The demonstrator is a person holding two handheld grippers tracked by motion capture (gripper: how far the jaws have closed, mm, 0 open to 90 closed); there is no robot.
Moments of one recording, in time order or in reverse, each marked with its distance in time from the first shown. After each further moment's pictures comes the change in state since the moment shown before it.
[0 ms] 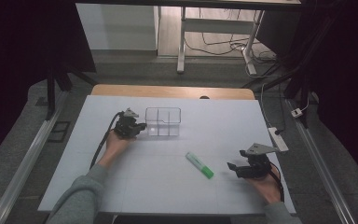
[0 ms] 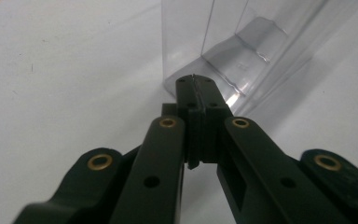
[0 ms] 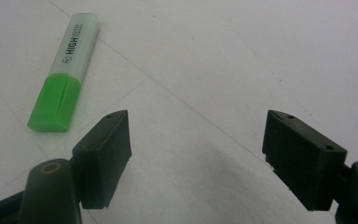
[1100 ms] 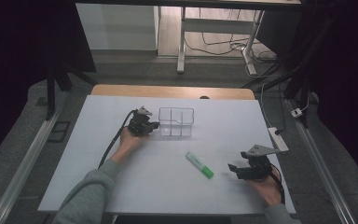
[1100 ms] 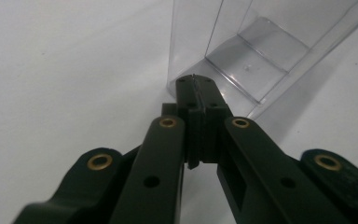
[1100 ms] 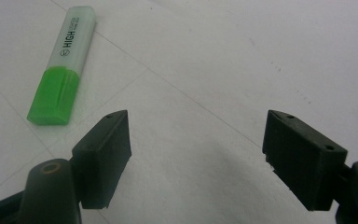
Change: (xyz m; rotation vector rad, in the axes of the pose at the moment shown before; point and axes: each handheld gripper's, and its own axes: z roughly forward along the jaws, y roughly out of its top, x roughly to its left) left arm -0.021 0.023 0.036 -0.001 -0.078 0.029; right arm 0.002 -0.004 -0.002 0.015 -0.014 0.019
